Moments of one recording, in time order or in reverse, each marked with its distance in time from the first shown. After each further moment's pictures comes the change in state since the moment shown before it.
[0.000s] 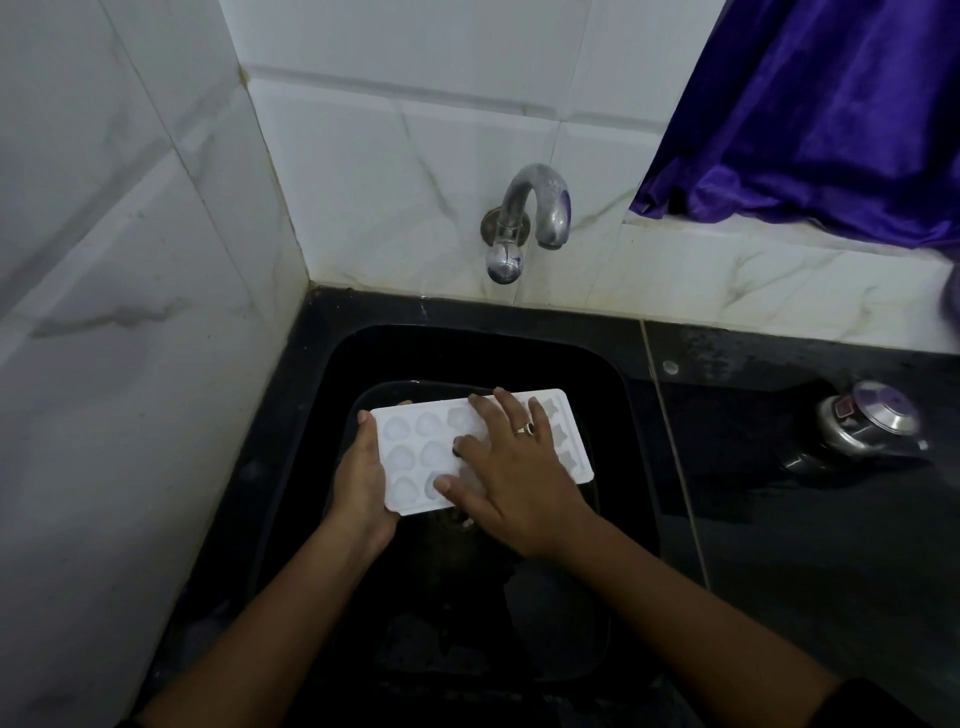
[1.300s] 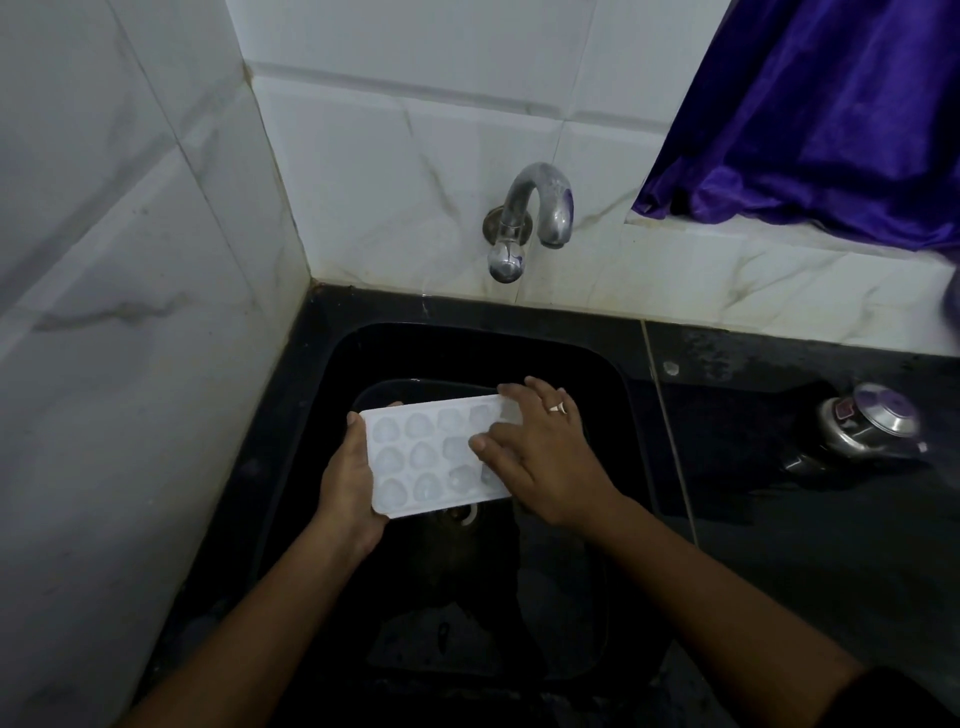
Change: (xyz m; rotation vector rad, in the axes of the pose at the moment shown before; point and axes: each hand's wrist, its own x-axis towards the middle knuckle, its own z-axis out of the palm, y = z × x) left_hand -0.003 0.004 -0.009 -0.005 0.011 0.024; right_hand 0.000 0.027 -0.016 0.116 0.062 0.094
